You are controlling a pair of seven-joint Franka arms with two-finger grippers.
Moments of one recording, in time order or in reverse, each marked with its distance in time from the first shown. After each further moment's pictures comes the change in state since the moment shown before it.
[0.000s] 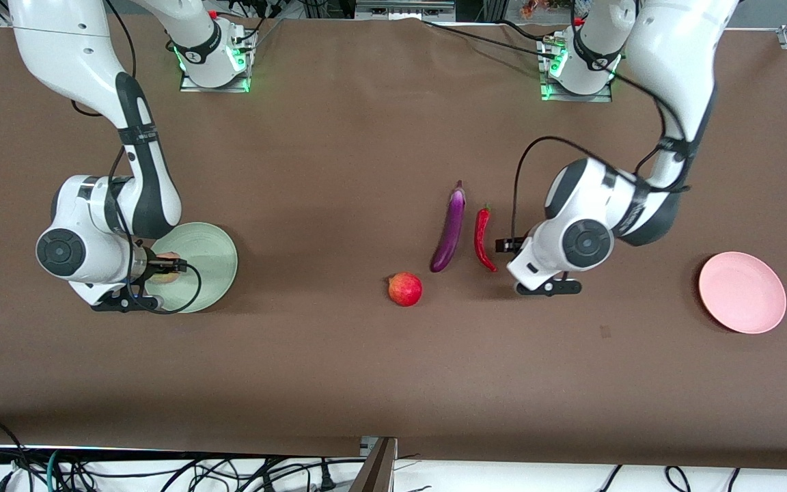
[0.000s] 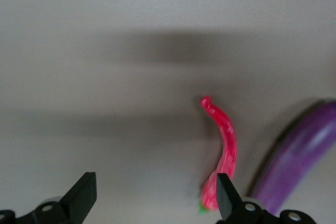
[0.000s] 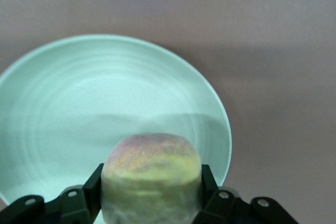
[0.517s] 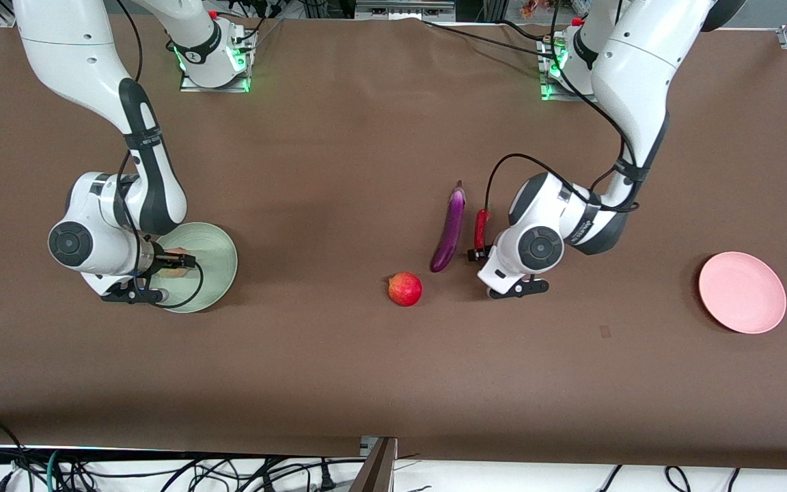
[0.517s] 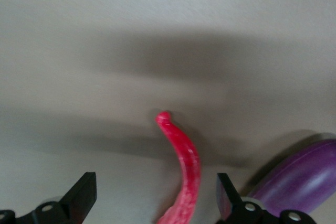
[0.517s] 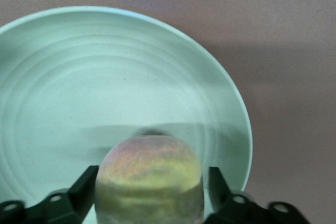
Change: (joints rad) left arm -0.075 0.086 -0.003 -0.010 0.000 0.127 -0.191; right arm 0.003 -0.002 0.004 -0.092 0.036 0.114 -0.001
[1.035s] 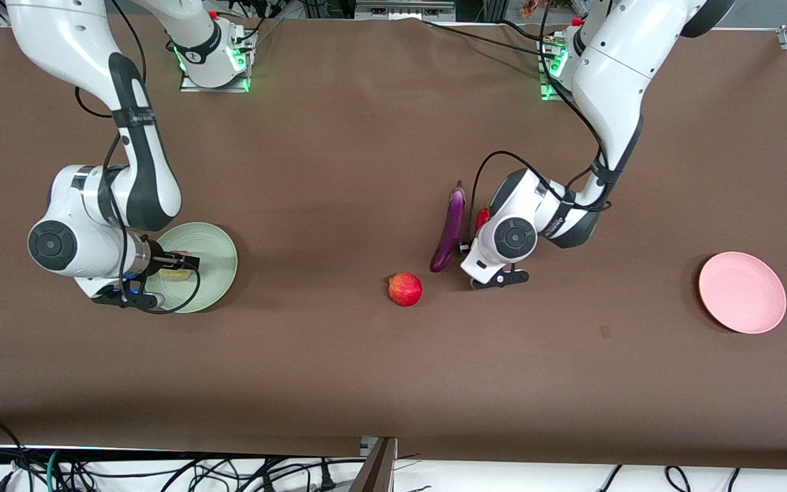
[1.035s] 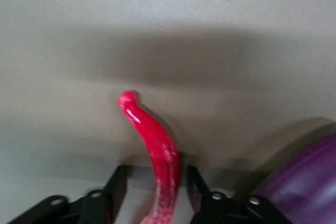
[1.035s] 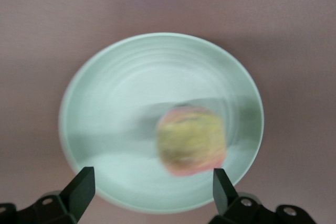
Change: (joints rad) left arm -0.043 0.021 -0.001 -0.052 0.000 0.073 -0.041; right arm 0.043 -0.054 0.011 0.180 0.006 -0.265 0.181
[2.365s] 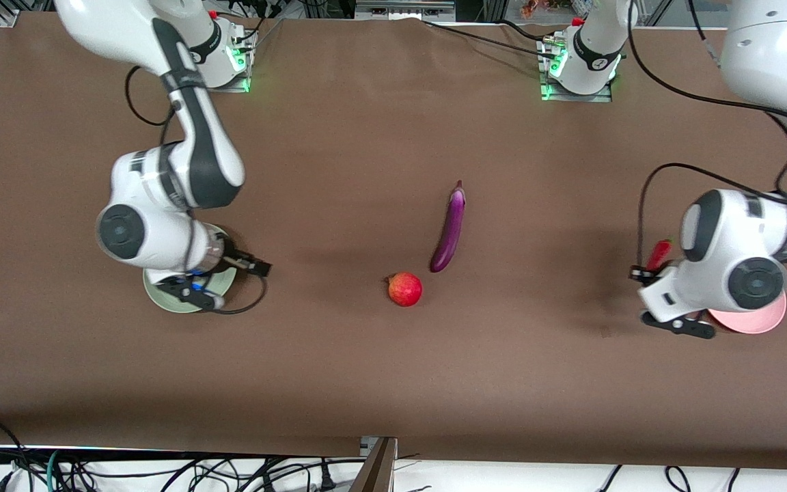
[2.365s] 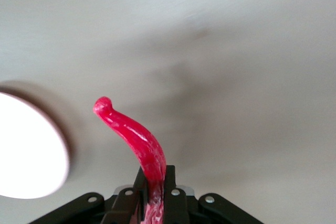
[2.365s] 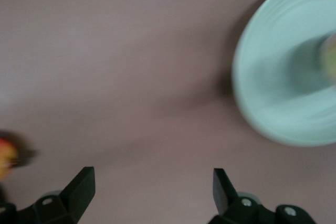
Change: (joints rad) left arm 0.473 -0.112 0.051 0.218 0.245 -0.341 0.884; right arm 0.164 0.029 0.112 0.172 0.134 -0.020 0.562
